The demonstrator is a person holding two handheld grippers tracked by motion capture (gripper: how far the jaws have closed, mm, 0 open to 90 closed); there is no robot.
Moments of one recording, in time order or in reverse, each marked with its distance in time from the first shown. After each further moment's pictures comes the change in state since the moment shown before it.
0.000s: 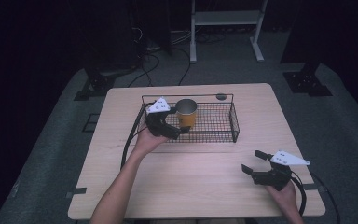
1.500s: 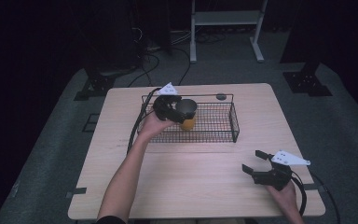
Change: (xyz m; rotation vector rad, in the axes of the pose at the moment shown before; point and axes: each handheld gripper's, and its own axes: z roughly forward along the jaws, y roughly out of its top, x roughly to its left) left arm 0.036 0.030 0.034 0.071 0.005 -0.018; right arm -0.001 0.000 -0.001 -0.008 0.002 0.005
